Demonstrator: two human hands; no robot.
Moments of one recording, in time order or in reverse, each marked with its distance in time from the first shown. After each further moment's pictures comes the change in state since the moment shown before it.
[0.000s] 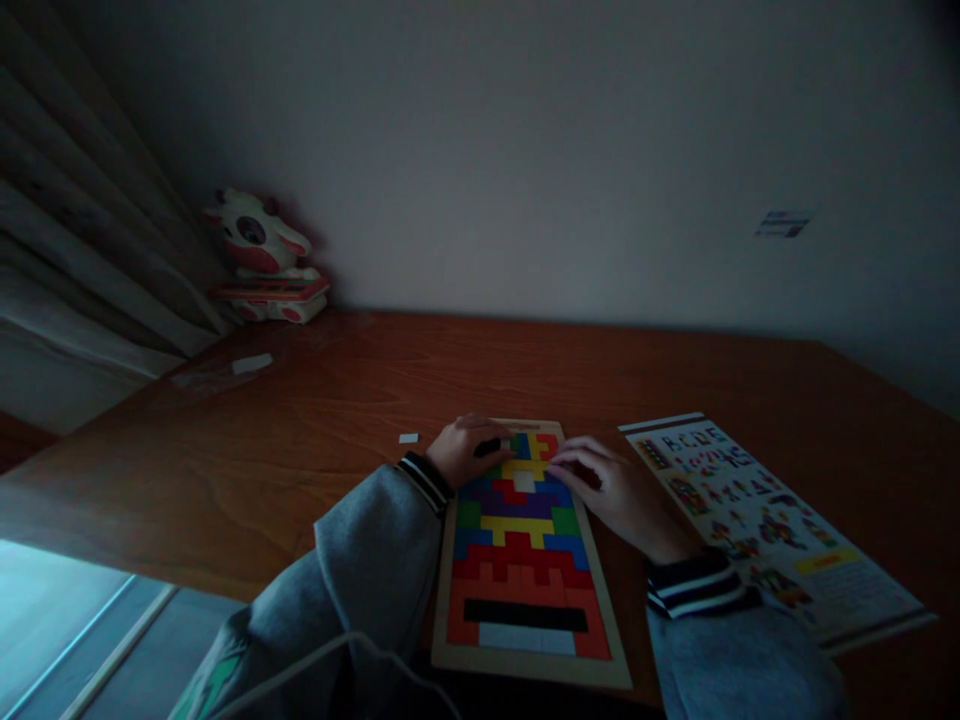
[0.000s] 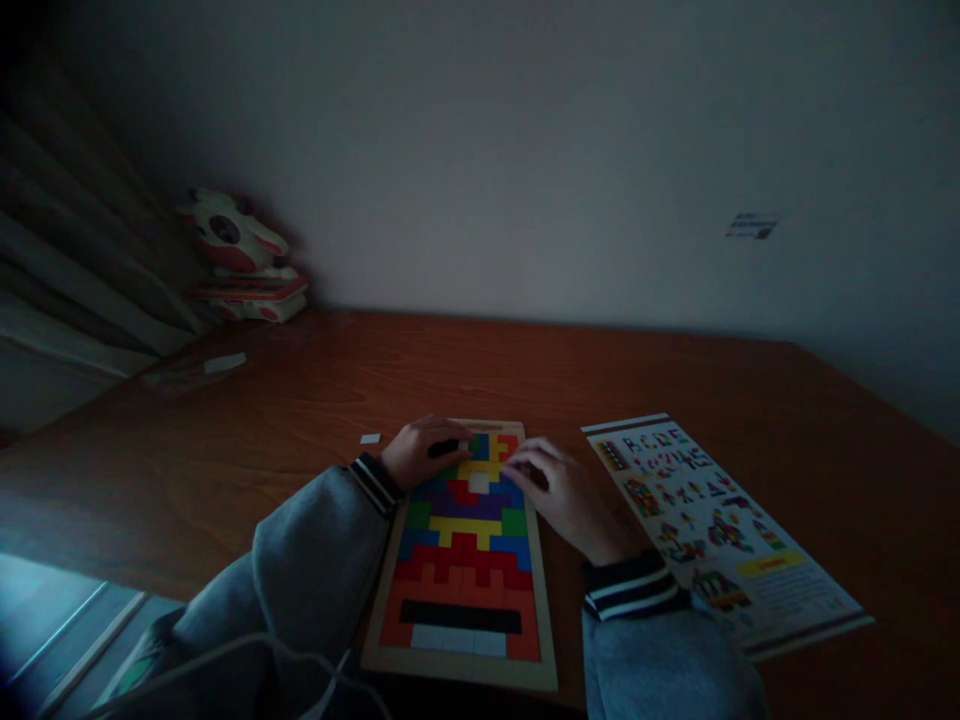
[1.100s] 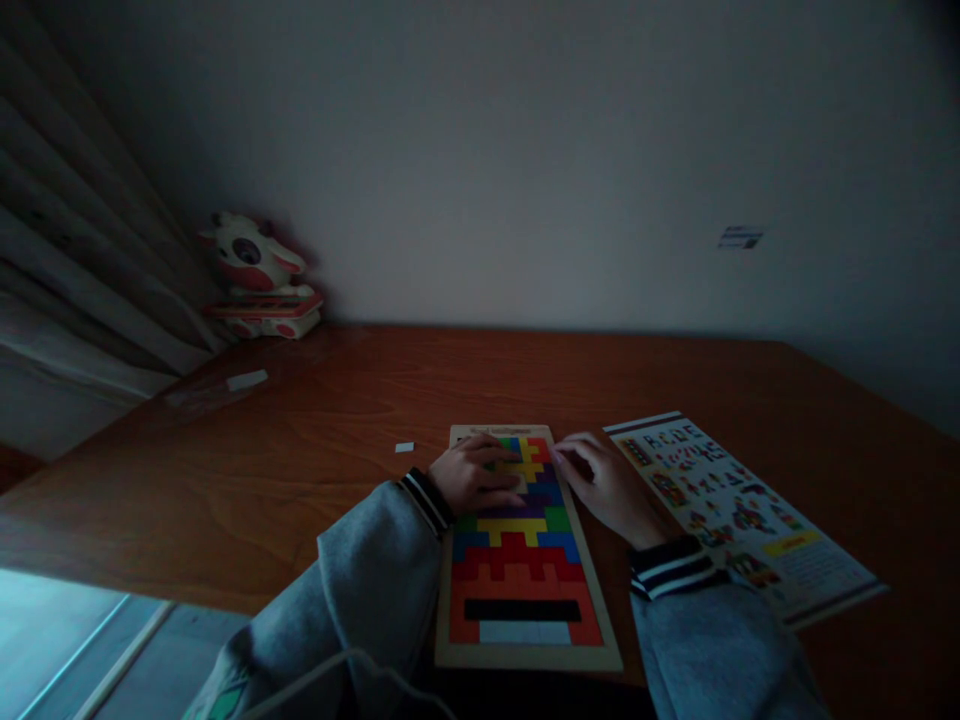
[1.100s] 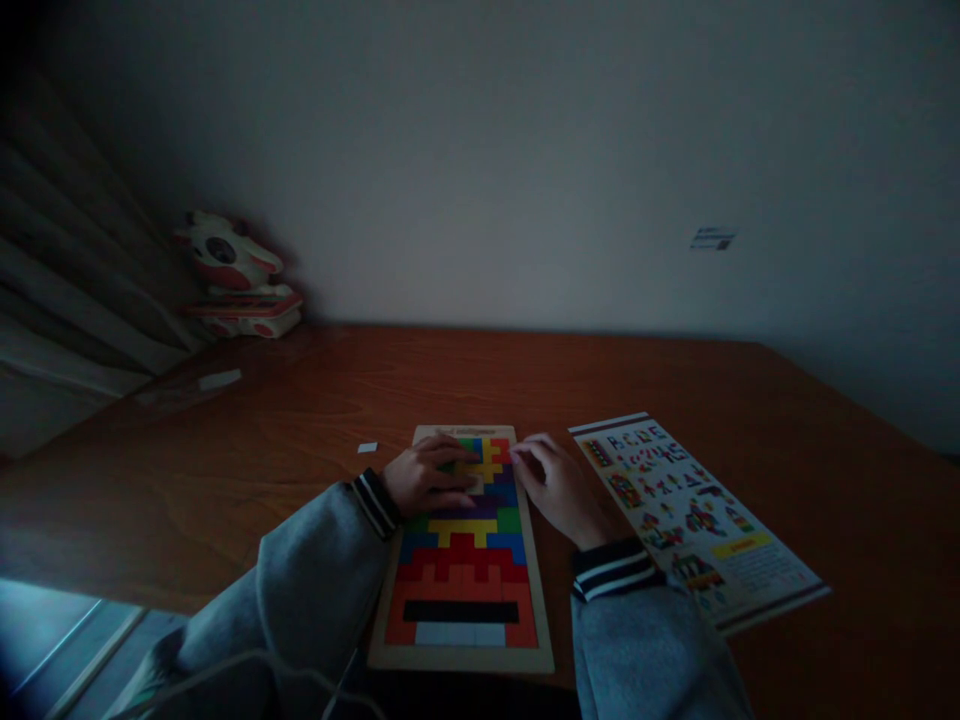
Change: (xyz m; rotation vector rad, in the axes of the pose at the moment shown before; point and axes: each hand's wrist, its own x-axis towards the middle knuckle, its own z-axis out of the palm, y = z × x) left_hand -0.008 0.015 -0.002 0.164 -0.081 0.420; right_hand 0.000 0.013 0.005 -0.054 0.167 -0.005
